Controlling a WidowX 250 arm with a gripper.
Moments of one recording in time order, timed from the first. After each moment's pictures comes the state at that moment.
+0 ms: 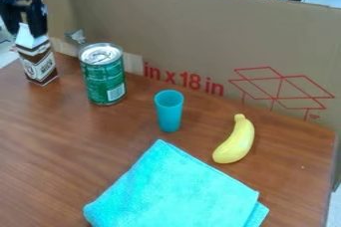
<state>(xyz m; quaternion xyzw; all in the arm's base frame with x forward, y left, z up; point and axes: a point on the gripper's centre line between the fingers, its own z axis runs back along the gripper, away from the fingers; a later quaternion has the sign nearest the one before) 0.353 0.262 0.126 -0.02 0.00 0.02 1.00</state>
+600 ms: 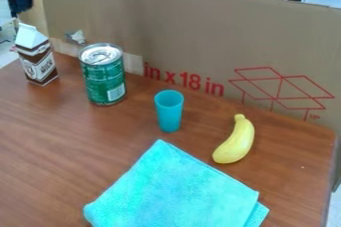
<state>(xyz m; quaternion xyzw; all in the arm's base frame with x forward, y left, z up) 0.275 0.178 0.205 0.06 -0.04 -0.05 1.00</state>
